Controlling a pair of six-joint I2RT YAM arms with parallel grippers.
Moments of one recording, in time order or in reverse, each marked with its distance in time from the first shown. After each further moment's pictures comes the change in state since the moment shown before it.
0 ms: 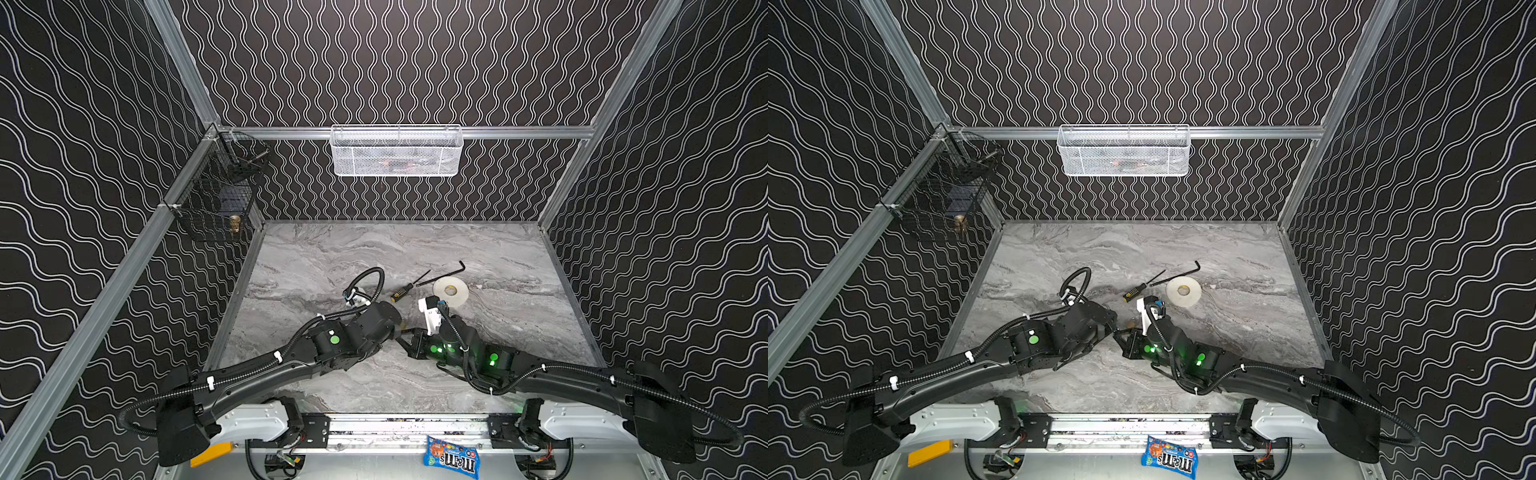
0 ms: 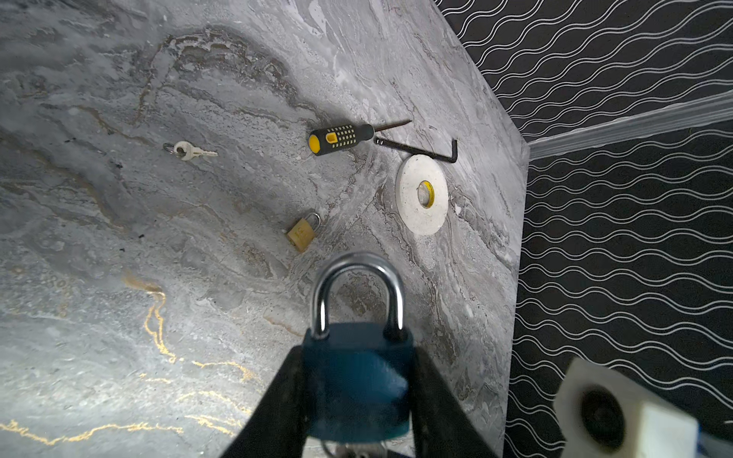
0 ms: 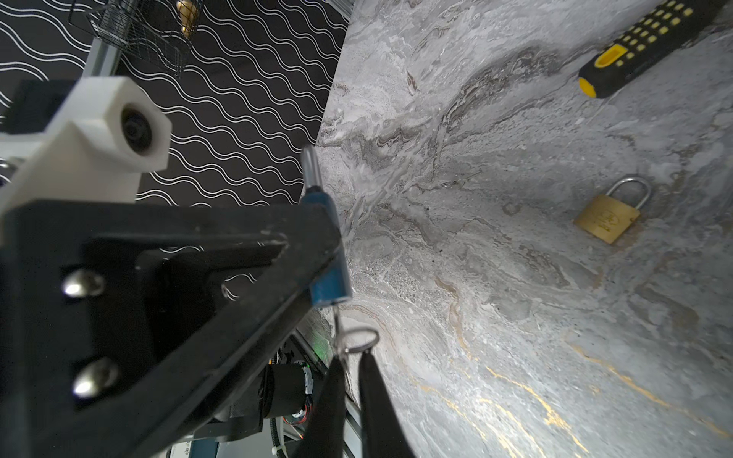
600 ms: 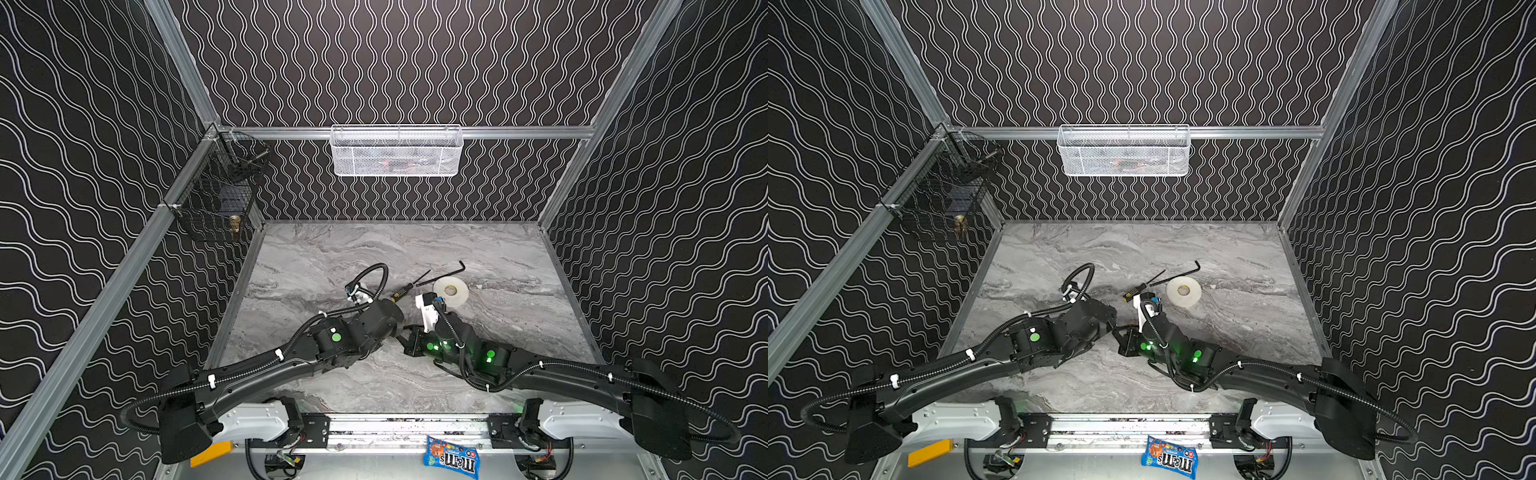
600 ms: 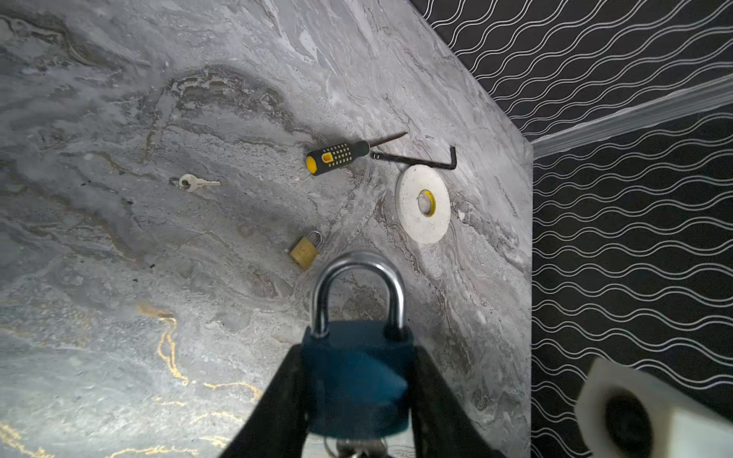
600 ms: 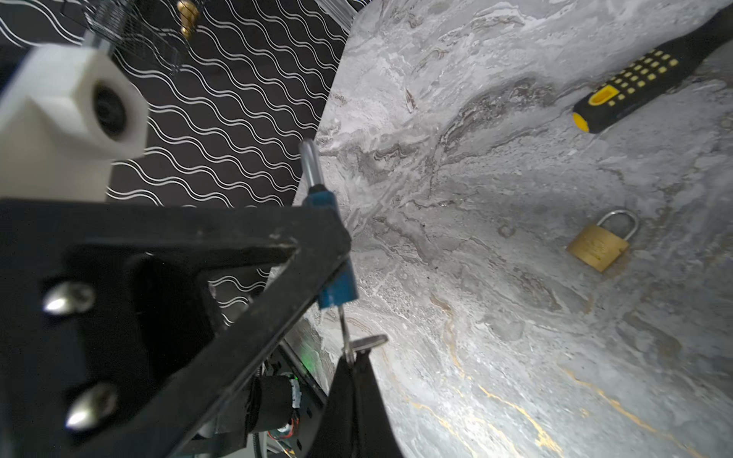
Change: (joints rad) left arm -0.019 0.021 0.026 -0.014 -0.032 0.076; right arm 0.002 0.026 0.057 -0.055 0.047 -0.073
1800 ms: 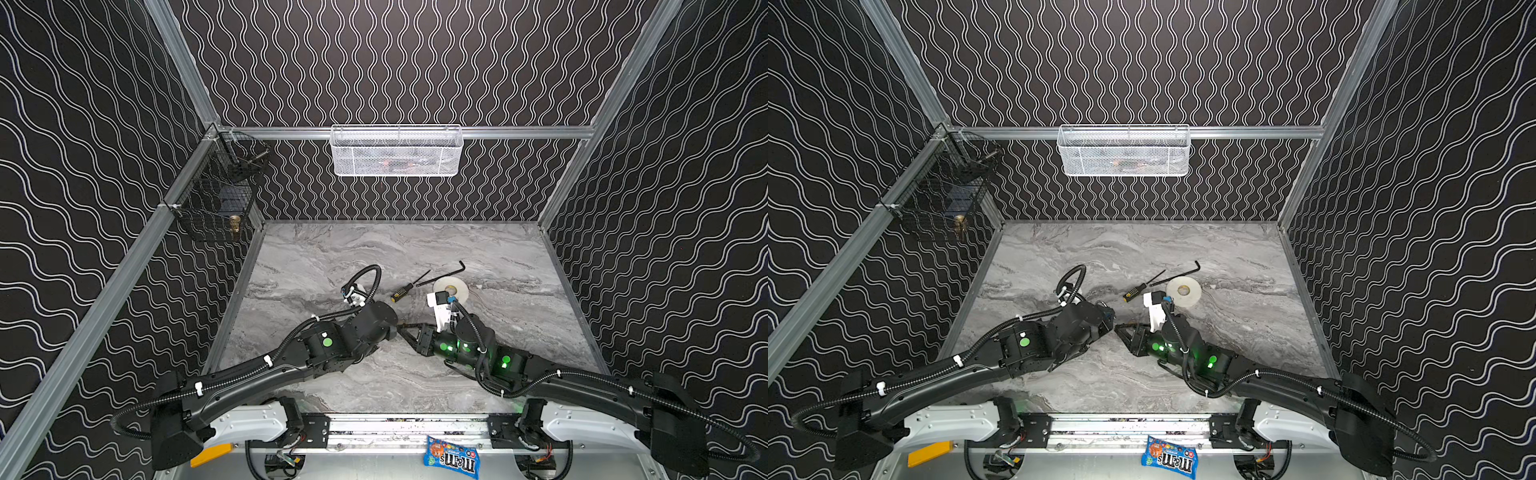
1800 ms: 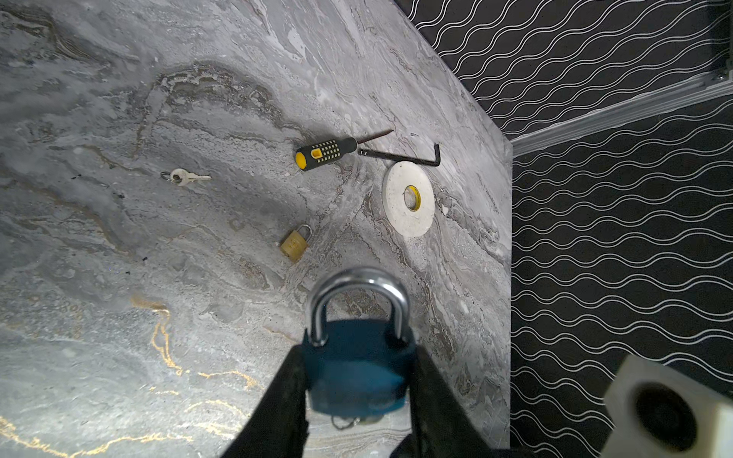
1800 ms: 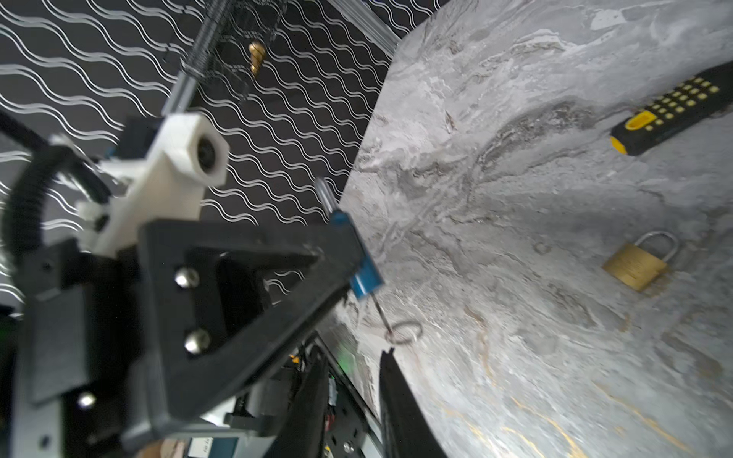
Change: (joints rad) left arm 0.005 -0.066 -0.014 0.007 -0.006 -0.002; right arm -0.050 -0.121 -0.093 0.129 -0.089 0.045
